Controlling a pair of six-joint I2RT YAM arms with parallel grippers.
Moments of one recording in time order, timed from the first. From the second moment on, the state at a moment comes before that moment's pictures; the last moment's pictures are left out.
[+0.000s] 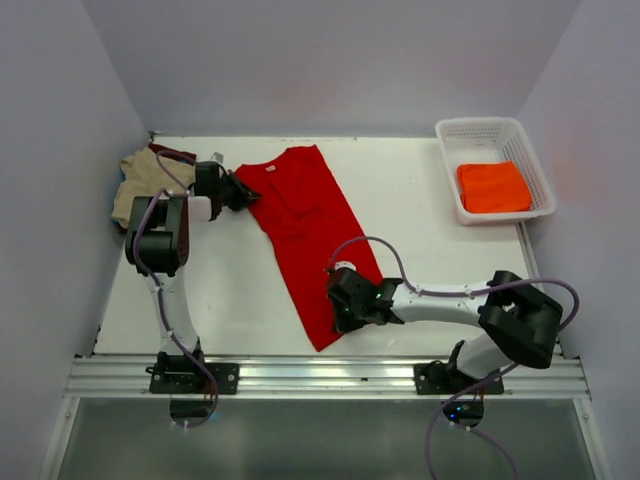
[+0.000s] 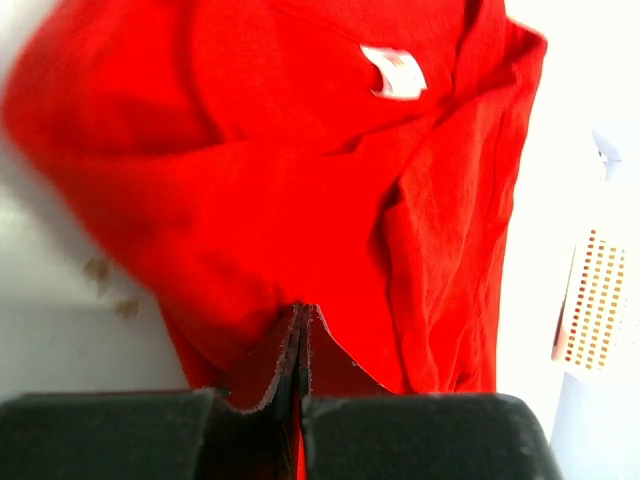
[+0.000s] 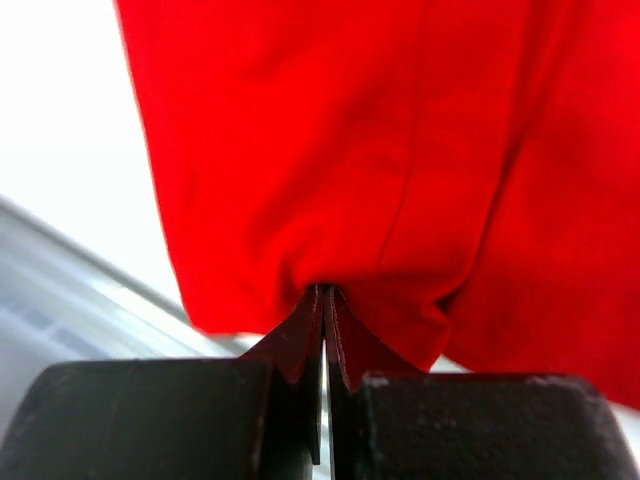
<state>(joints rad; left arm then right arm) -0.01 2.12 1.21 0.25 0.41 -0.78 1.05 1.51 0.70 -0.32 0.03 0.74</state>
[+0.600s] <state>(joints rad) -0.01 2.28 1.38 0.32 0.60 -0.82 1.33 1.67 0.90 -0.32 0.01 0.88</state>
